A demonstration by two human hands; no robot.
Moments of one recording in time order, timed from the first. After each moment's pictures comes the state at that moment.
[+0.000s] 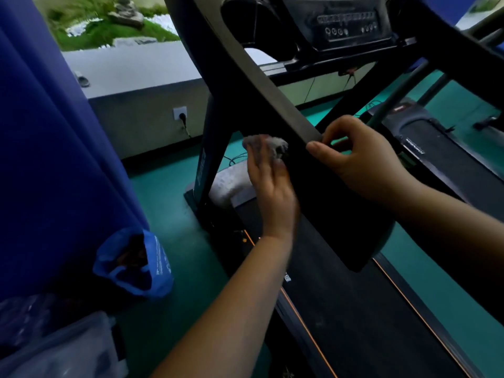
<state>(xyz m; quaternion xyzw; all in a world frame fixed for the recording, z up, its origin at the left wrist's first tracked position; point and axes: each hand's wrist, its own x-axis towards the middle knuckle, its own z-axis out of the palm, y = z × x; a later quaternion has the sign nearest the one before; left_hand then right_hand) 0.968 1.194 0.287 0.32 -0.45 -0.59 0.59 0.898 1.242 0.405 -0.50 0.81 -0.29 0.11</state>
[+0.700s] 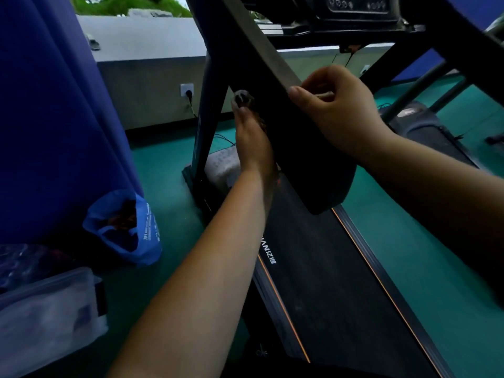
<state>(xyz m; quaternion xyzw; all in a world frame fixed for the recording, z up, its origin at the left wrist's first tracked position) 0.964 1.217 0.308 0.40 -0.28 -0.65 0.58 0.885 1.265 0.396 -0.54 0.76 -0.36 0.12</state>
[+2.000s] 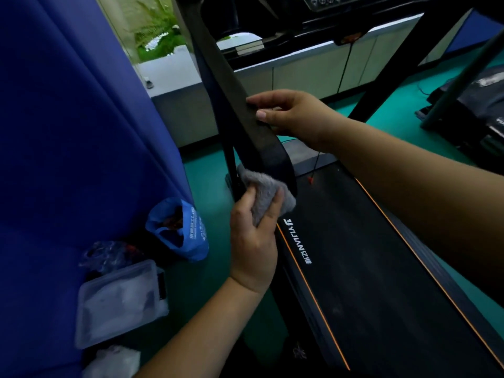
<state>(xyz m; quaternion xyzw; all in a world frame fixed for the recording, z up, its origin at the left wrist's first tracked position) 0.972 1.385 0.280 0.47 -0.73 -0.13 0.48 0.816 1.268 0.387 -0.56 0.51 -0.41 0.50</state>
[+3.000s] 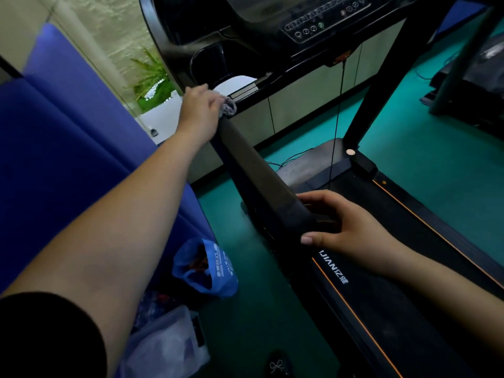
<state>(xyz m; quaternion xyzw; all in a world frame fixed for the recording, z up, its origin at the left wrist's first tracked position) 0.969 1.060 0.409 0.48 -0.84 -0.12 0.21 0.823 1.357 0.341 -0.49 0.55 -0.48 0.48</state>
